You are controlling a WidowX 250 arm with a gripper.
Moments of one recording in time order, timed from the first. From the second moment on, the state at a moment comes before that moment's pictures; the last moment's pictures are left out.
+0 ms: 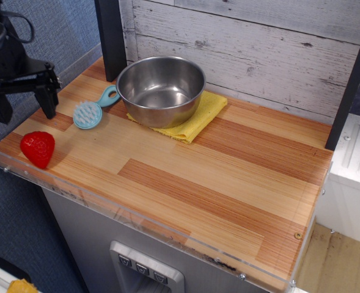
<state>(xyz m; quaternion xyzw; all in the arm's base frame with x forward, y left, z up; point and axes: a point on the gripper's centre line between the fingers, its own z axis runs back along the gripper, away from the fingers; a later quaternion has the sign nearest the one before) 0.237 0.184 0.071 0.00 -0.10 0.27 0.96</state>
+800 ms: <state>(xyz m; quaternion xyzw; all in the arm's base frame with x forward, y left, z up) 0.226 0.168 0.043 0.01 -0.07 0.25 0.97</state>
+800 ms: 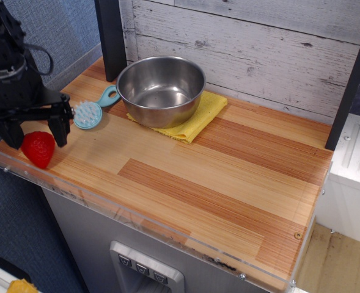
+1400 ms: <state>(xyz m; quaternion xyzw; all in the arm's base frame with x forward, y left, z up) 0.225 0.166 0.018 0.01 -0.04 0.25 0.97</state>
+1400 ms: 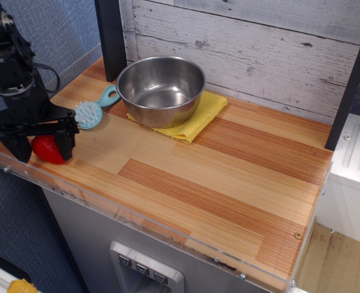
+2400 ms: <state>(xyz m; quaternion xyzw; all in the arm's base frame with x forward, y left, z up) 0.259 0.130 0.098 0.00 -0.08 0.20 0.98</state>
